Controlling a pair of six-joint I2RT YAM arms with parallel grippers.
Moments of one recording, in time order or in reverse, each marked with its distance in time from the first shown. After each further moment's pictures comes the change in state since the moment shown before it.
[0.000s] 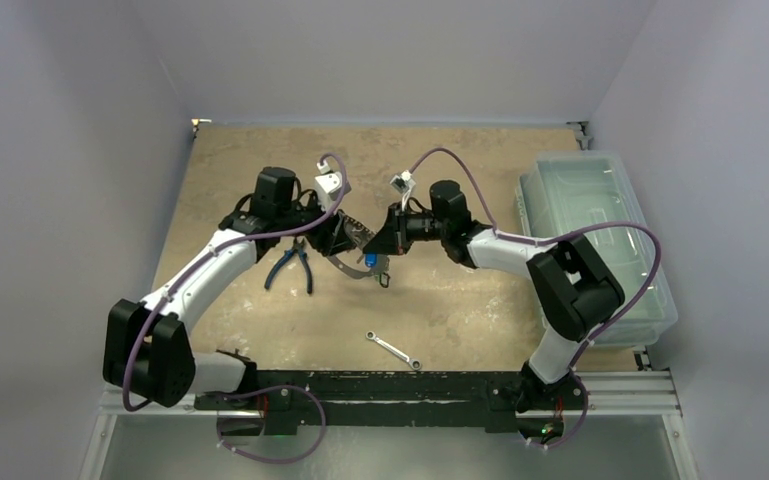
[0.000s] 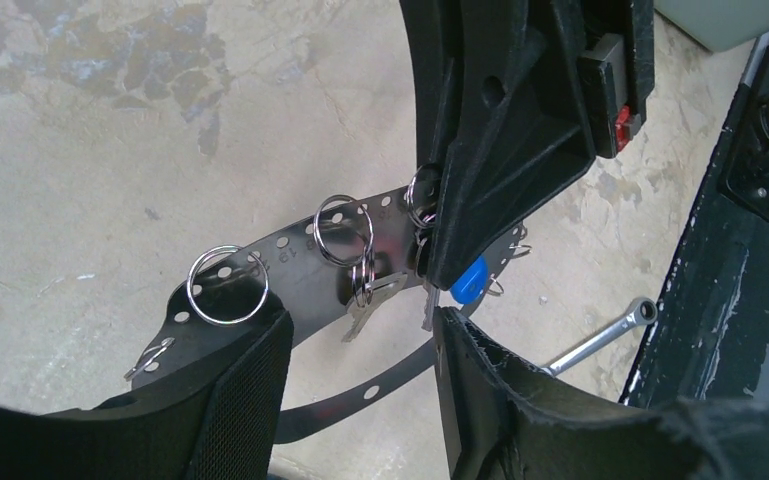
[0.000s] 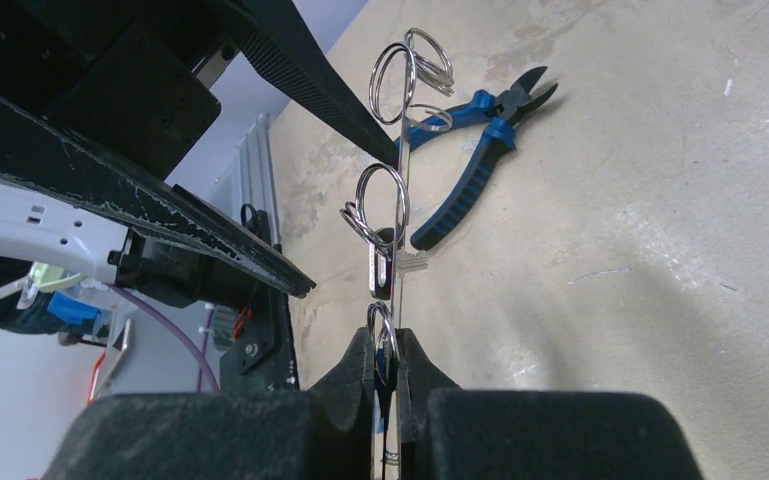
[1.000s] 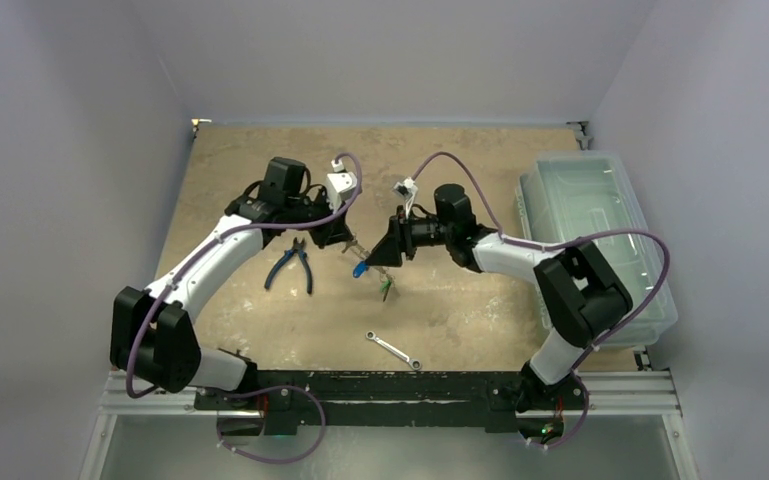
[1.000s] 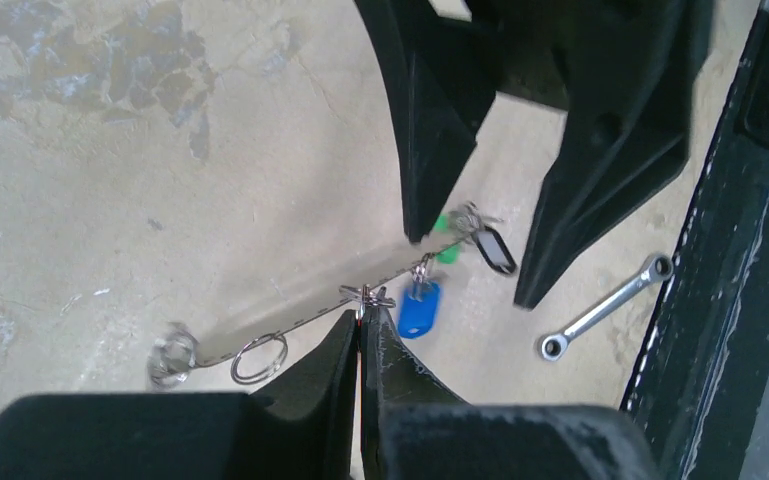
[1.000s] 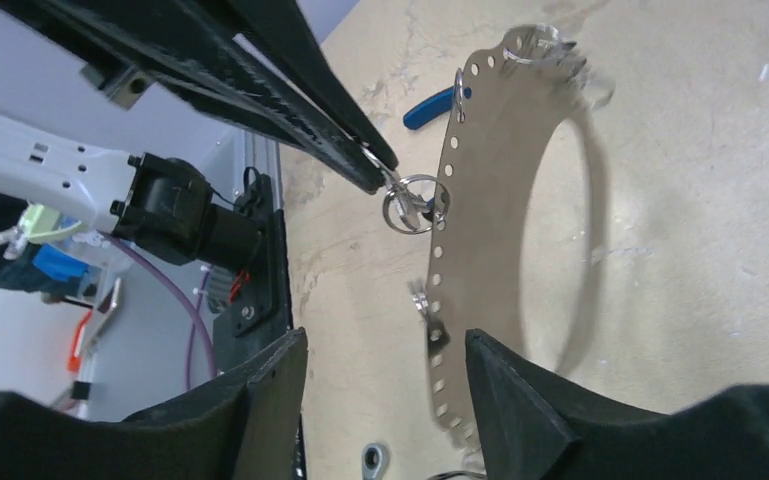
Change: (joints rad) left arm -0.031 0.063 0.115 -0.134 -0.012 0.123; right arm -0.006 -0.030 -0.048 -0.013 -0.034 -0.065
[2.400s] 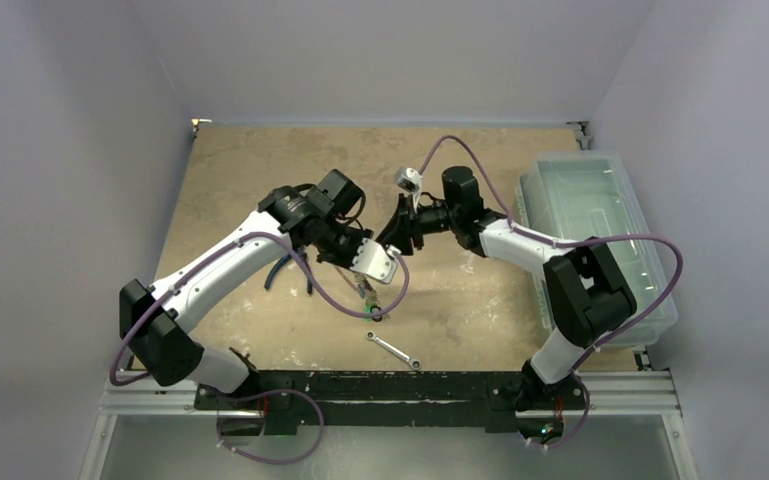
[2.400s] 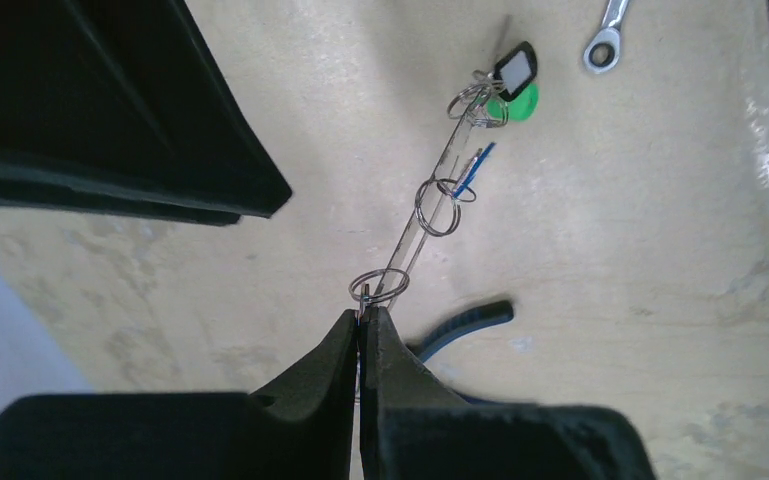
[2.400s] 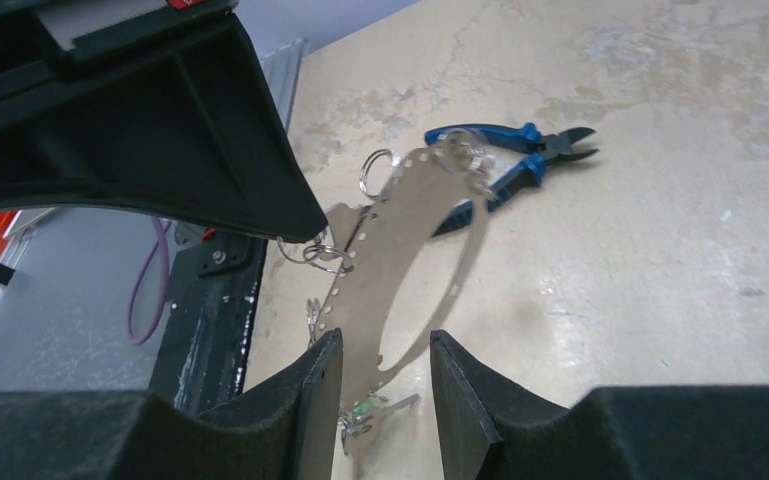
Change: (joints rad) left arm -0.338 0.080 0.316 -0.627 -0.362 0.882; right arm -0.080 -0.027 0.112 -0.180 -0.217 -0.383
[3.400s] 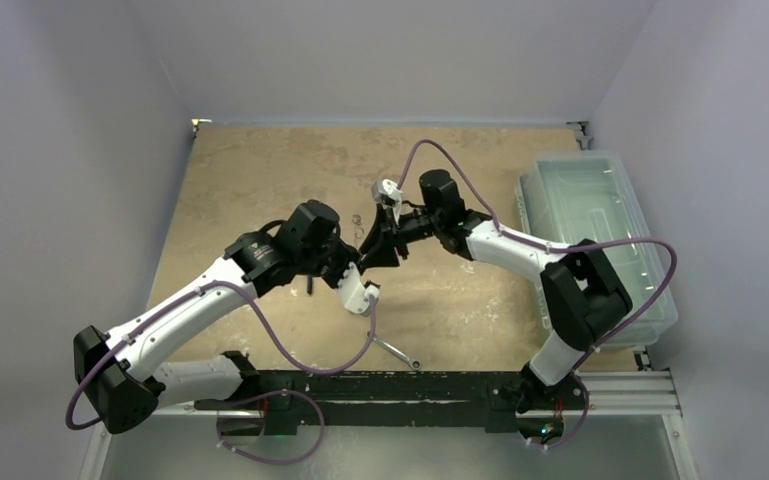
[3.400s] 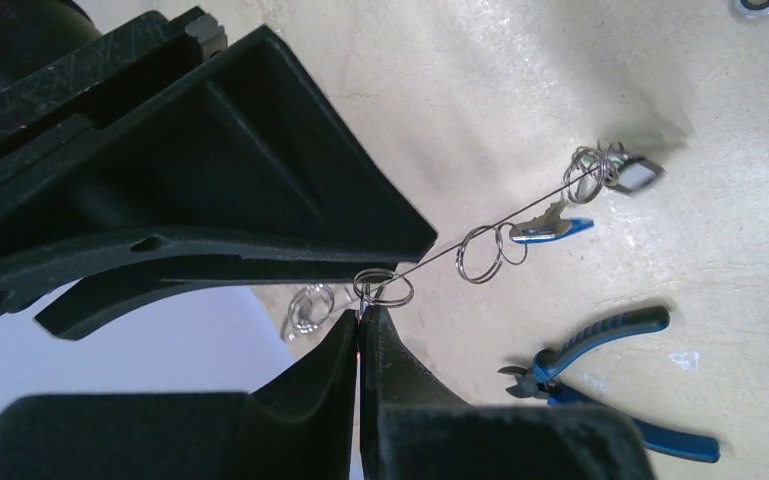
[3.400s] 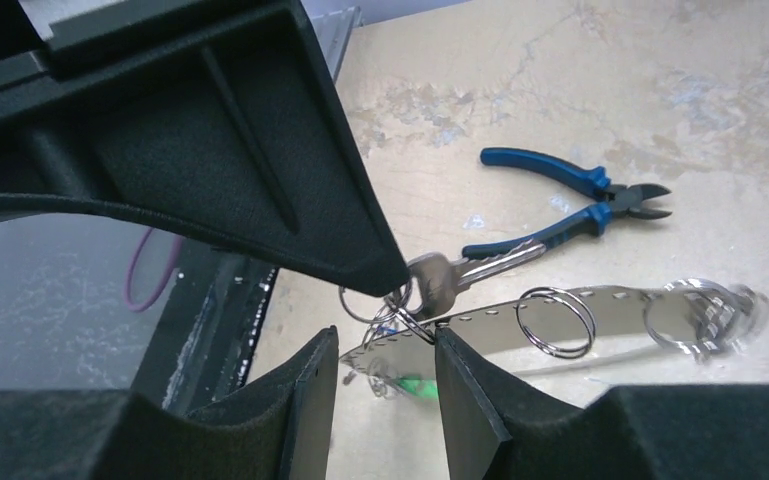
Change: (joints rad) left arm -0.070 -0.314 -0.328 0.352 -0.097 0.282; right arm 0.131 0.000 0.051 -0.064 -0.008 -0.142
